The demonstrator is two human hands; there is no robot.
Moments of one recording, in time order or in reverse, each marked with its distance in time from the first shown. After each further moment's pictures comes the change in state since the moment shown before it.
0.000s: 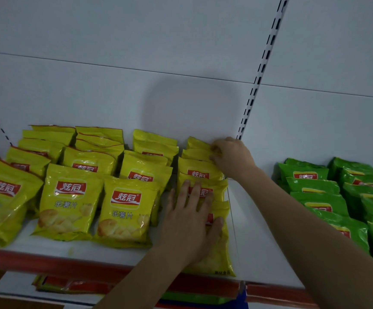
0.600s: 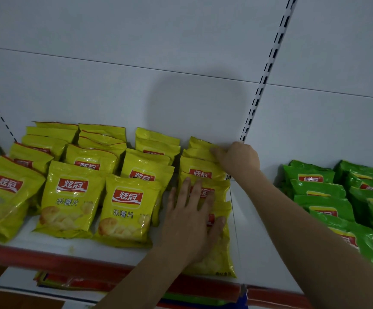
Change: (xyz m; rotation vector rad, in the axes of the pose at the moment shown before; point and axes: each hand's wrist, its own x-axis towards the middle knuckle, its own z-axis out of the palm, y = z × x) left_hand 0.003 0.000 0.002 0.008 0.029 -0.022; right_hand 0.008 -0.002 0.009 0.049 0.007 0.395
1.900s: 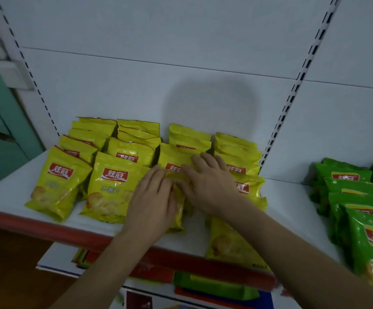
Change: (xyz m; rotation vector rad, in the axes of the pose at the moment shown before) left_hand -0.044 -0.136 -0.025 -0.034 0.343 -0.064; right_hand -0.133 -0.087 0.044 -0.209 0.038 -0.766
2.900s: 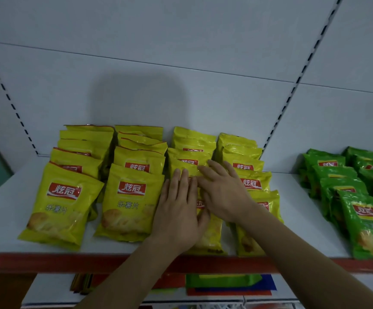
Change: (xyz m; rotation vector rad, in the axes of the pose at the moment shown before) left_hand 0.003 -0.011 0.006 0.023 -0.291 0.155; right_hand -0.008 -0.025 0.003 -0.168 -0.167 0.093
